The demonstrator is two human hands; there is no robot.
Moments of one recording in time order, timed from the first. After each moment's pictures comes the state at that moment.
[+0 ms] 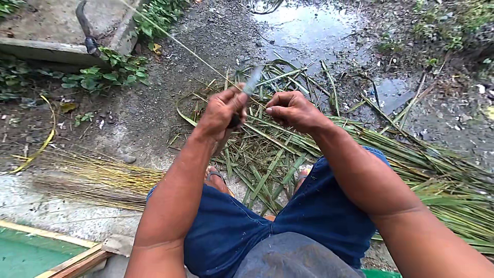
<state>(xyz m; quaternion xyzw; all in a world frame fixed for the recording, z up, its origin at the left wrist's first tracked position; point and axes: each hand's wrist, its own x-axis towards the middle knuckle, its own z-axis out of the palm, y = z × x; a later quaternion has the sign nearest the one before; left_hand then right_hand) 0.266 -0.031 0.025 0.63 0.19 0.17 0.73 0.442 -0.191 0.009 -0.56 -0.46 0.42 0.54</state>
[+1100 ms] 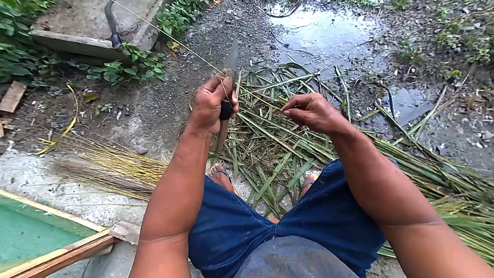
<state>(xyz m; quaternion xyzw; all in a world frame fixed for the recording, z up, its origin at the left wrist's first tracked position) 0.241 -0.011 0.043 0.59 0.23 0.28 0.72 0.453 -0.195 0.012 -0.59 -0.57 0.33 0.47</state>
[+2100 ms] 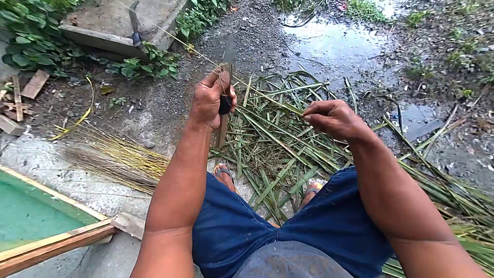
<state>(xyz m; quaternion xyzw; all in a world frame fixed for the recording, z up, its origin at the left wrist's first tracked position) 0.221 0.010 0.055 0.57 0.25 0.36 0.70 0.468 -0.208 0.014 -0.59 -0.58 0.31 0.47</state>
